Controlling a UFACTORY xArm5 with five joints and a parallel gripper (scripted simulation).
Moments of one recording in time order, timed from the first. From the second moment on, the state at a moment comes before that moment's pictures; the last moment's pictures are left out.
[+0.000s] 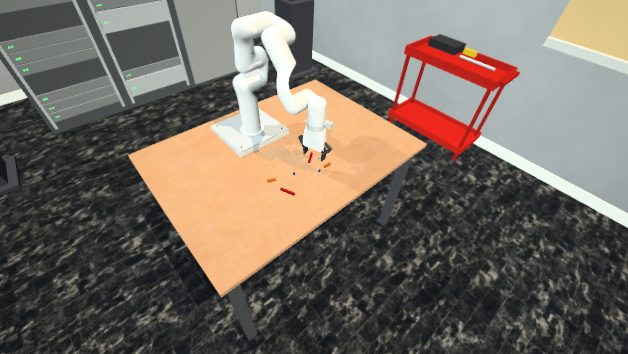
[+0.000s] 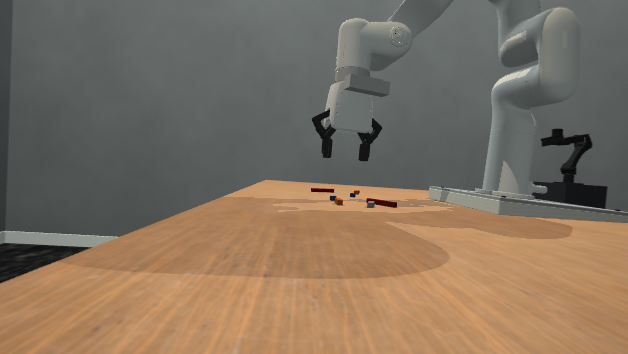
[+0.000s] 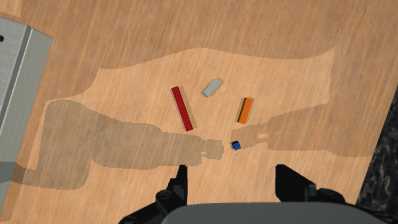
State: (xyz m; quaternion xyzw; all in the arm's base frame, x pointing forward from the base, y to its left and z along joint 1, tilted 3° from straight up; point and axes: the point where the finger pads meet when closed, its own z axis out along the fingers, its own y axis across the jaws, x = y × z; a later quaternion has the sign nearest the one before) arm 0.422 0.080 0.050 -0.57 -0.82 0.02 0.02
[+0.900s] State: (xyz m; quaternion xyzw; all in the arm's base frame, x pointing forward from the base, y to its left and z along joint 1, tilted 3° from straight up) arm 0.437 0.152 0.035 -0.69 -0.73 0.02 0.01
